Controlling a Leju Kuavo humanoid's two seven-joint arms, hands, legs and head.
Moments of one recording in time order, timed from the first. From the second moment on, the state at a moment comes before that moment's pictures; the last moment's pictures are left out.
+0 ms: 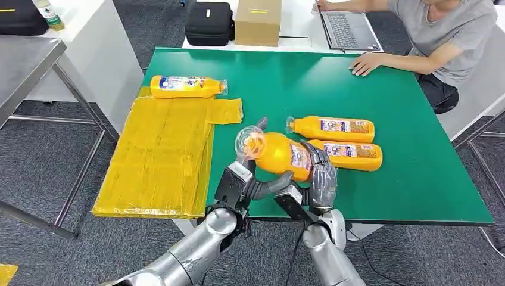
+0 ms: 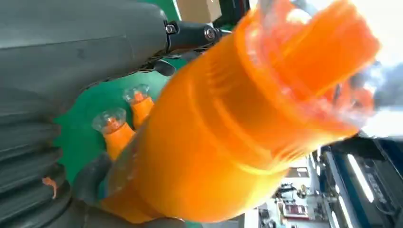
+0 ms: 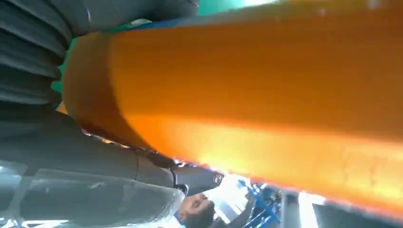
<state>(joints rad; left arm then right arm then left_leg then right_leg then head) -0.50 -0.36 -0.73 -0.81 0.16 0.45 -0.70 -0.30 0.21 0.21 -0.93 0.54 -0.70 -0.70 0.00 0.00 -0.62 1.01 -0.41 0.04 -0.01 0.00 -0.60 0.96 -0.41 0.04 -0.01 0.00</state>
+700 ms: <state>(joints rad) -0.51 -0.37 -0.79 -0.81 0.32 0.31 -0.70 -0.32 0.19 0.15 -0.95 0.74 -0.70 -0.70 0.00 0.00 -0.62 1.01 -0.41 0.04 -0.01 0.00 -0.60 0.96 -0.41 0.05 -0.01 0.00</state>
